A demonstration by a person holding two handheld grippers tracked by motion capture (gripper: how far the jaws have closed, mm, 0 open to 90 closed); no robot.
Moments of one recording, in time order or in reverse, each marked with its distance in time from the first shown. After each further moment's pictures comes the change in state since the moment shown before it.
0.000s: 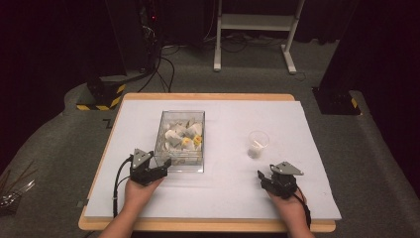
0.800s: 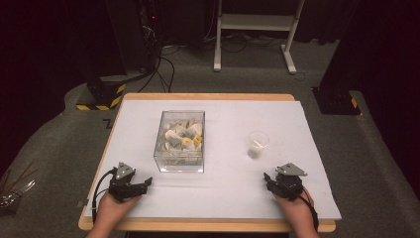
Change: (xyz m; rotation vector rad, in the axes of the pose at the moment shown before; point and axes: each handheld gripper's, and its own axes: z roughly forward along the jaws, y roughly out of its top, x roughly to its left) left arm 0.039 -0.034 -0.044 0.255 0.031 0.098; right arm -0.013 -0.005 -0.010 0.073 -0.065 -0.018
